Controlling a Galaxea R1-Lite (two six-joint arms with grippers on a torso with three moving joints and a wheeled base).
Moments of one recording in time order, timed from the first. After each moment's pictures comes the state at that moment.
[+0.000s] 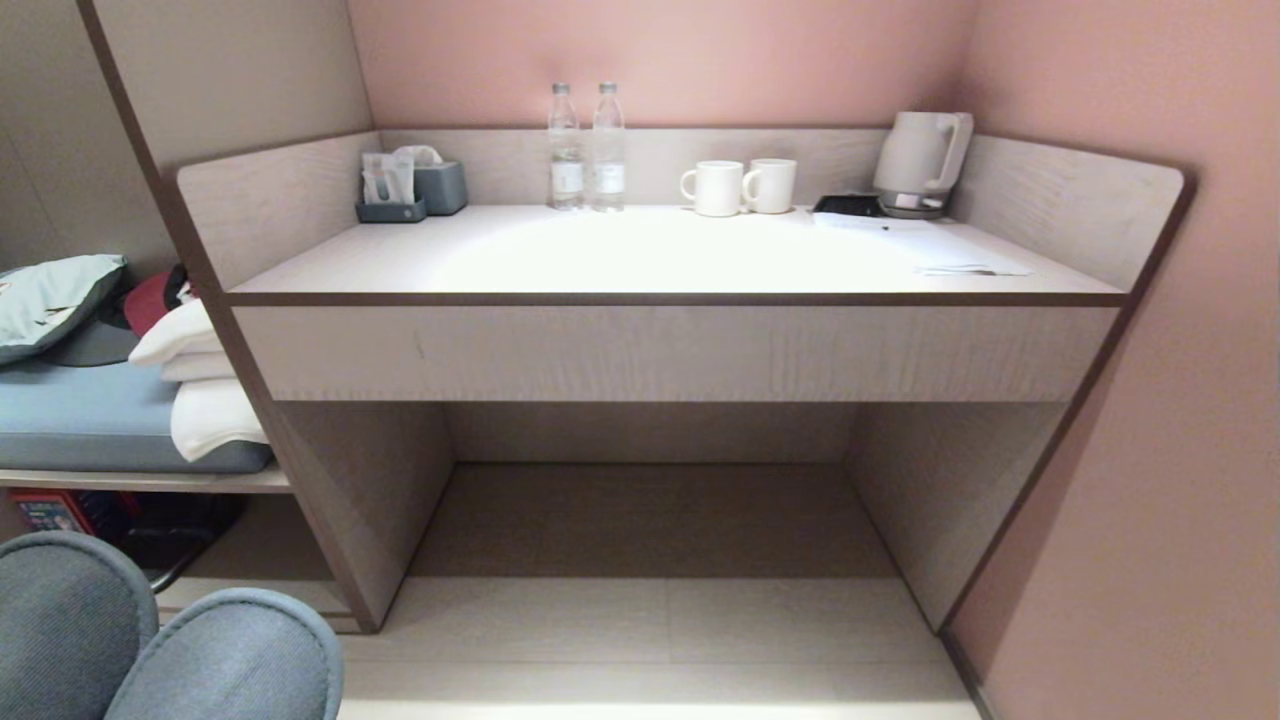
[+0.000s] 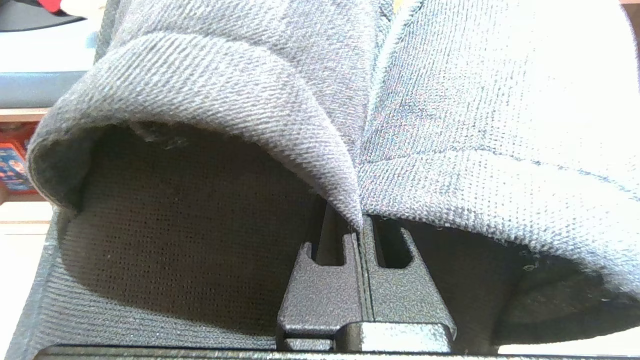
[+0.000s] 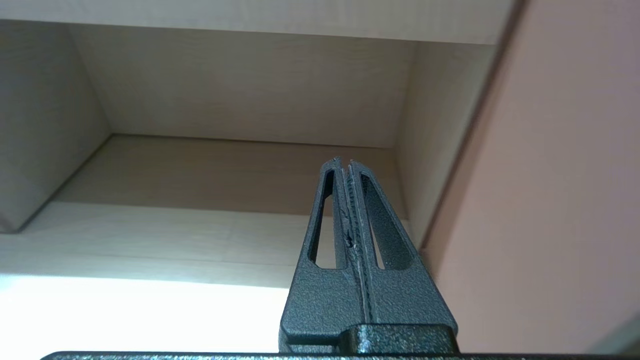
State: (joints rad) left arm 0.00 0.00 0.00 0.00 -0.01 0.02; right arm 0.00 0.00 0.00 0.00 0.01 0.00
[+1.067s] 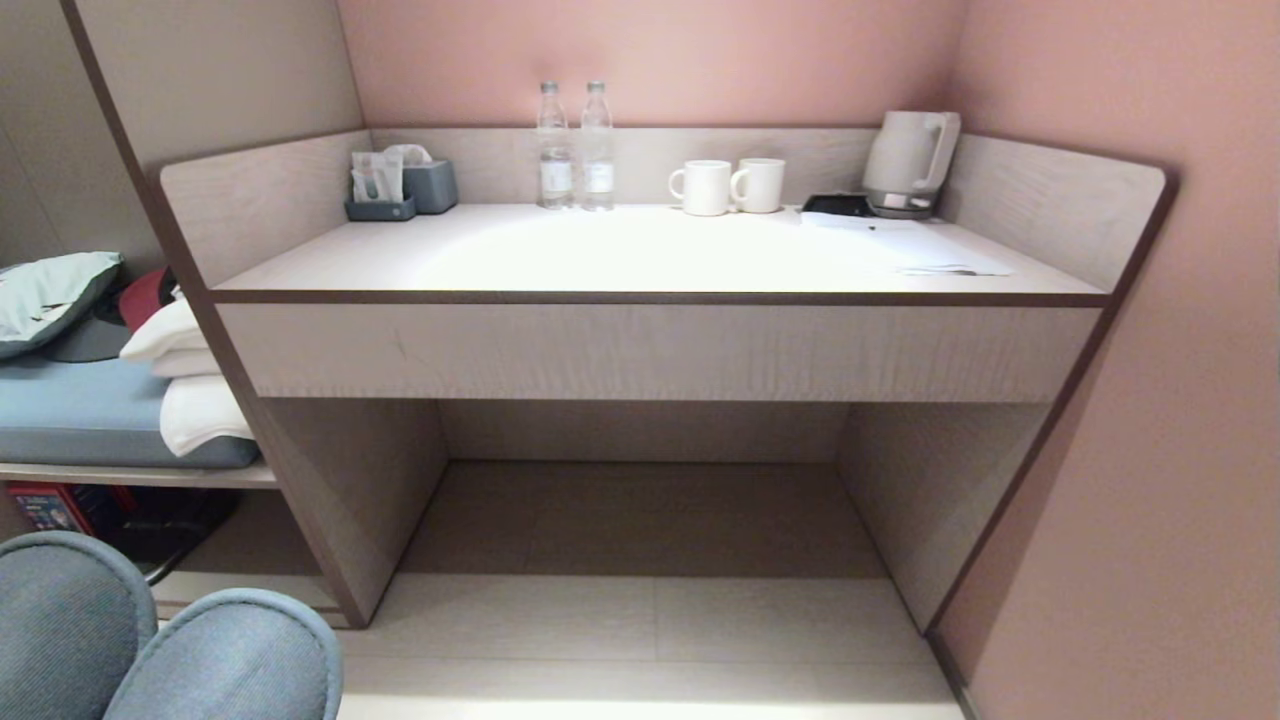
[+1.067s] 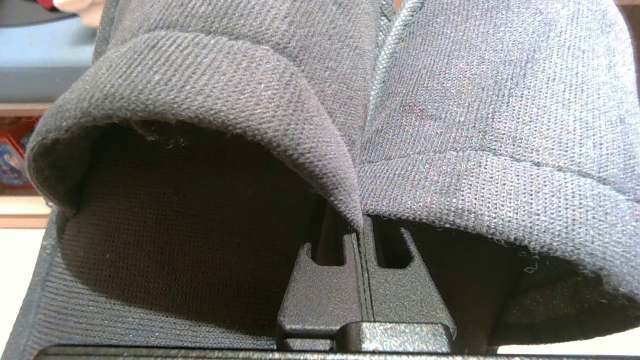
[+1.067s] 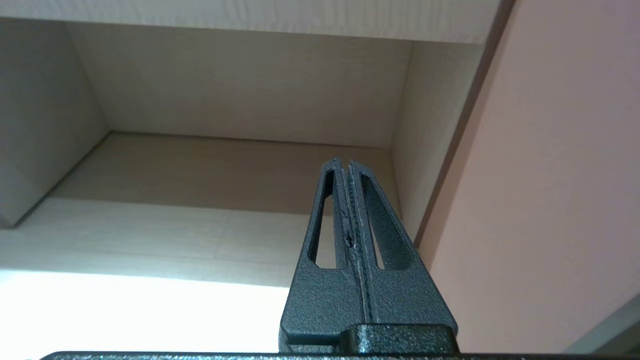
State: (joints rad) left arm 0.00 0.00 0.00 0.00 -0.01 0.01; right arm 0.00 0.00 0.00 0.00 0.01 0.00
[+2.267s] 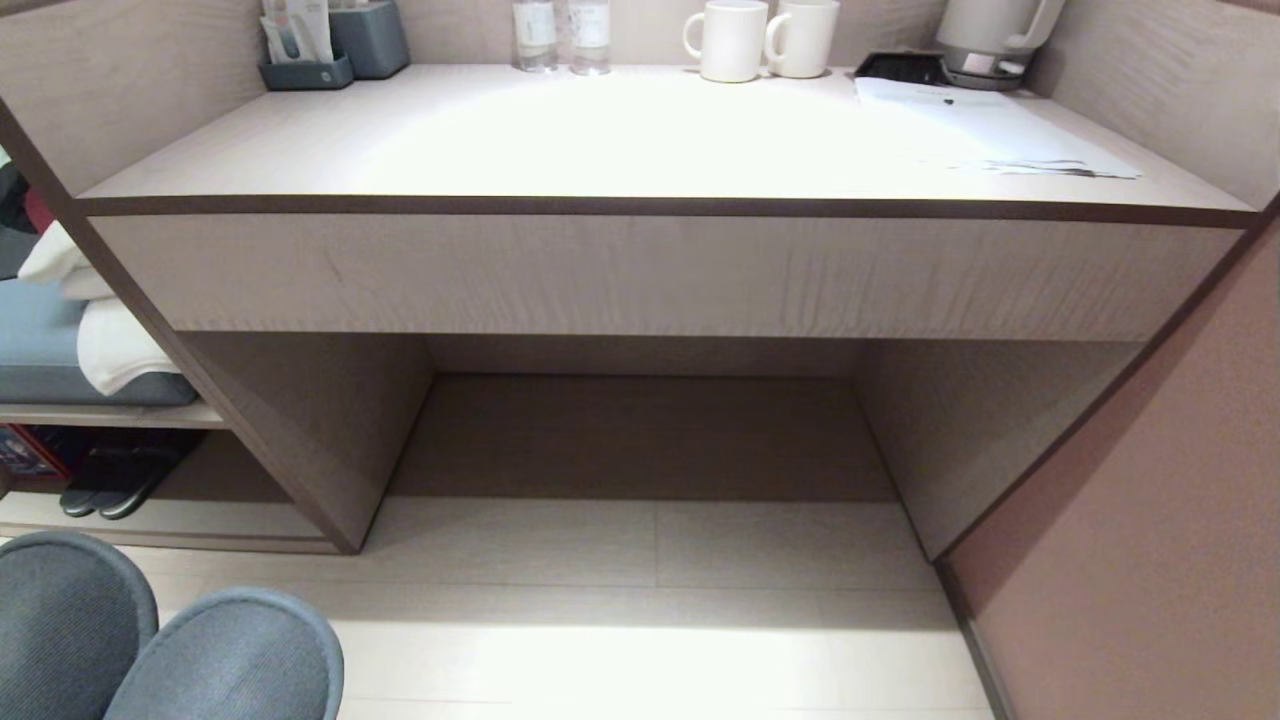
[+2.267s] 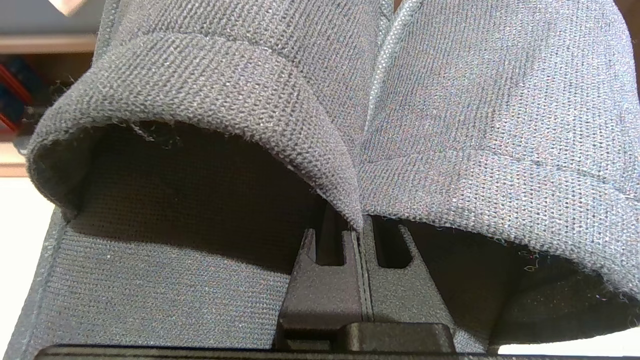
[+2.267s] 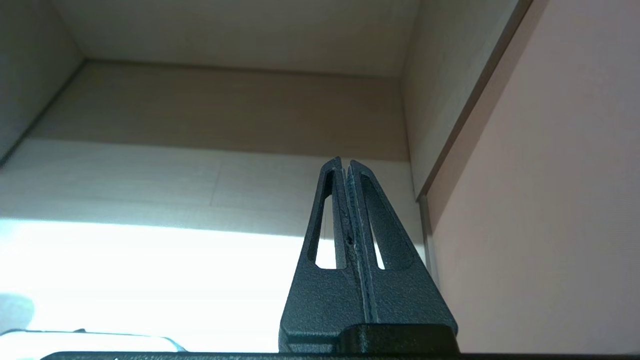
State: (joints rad) left arm 0.00 0.00 0.00 0.00 -0.01 0.02; right arm 0.00 0.00 0.00 0.00 0.01 0.00
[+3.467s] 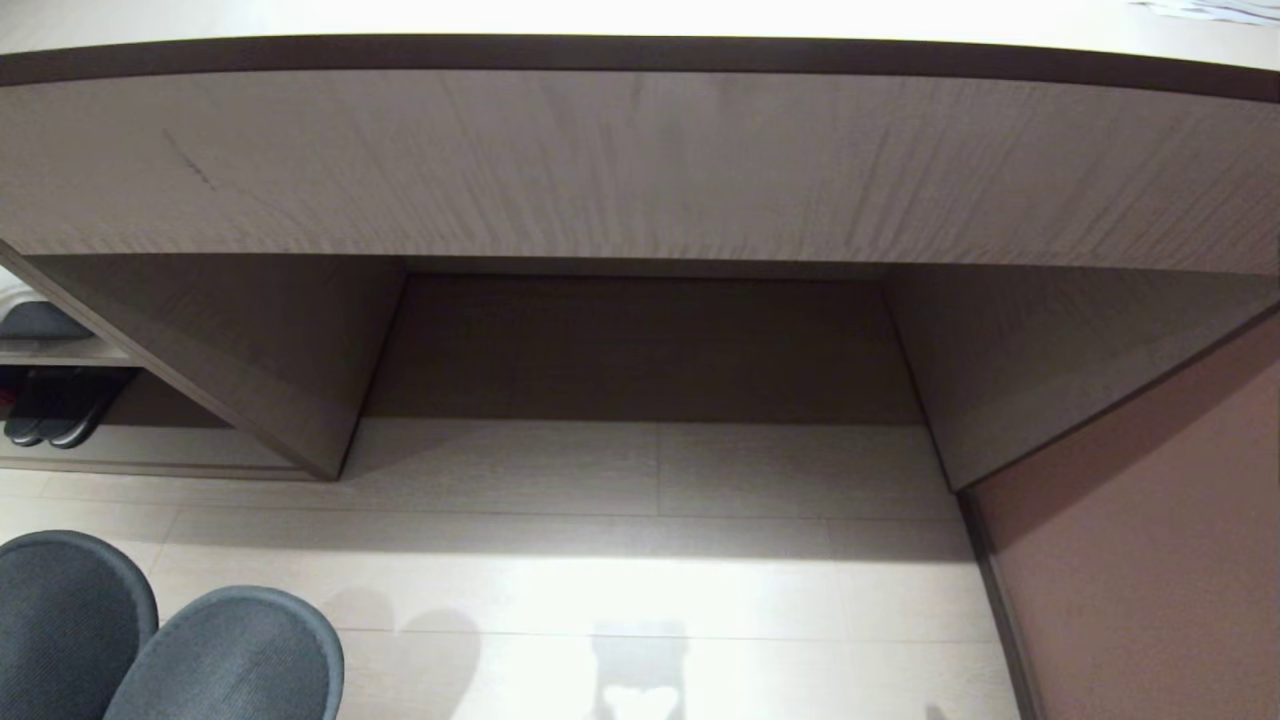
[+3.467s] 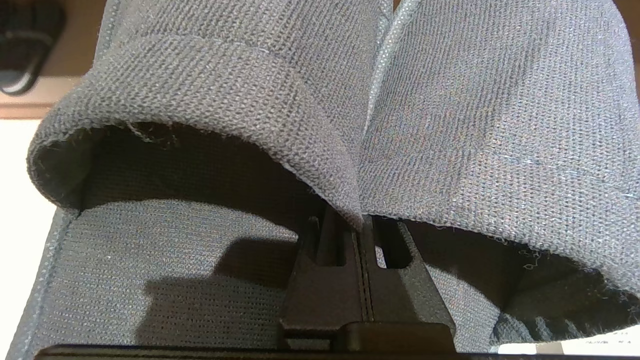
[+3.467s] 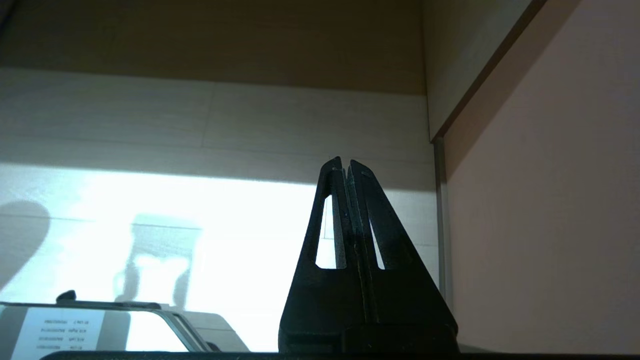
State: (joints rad) left arm 0.00 0.00 0.00 0.00 -0.01 0.02; right arm 0.00 0.00 0.00 0.00 0.01 0.00
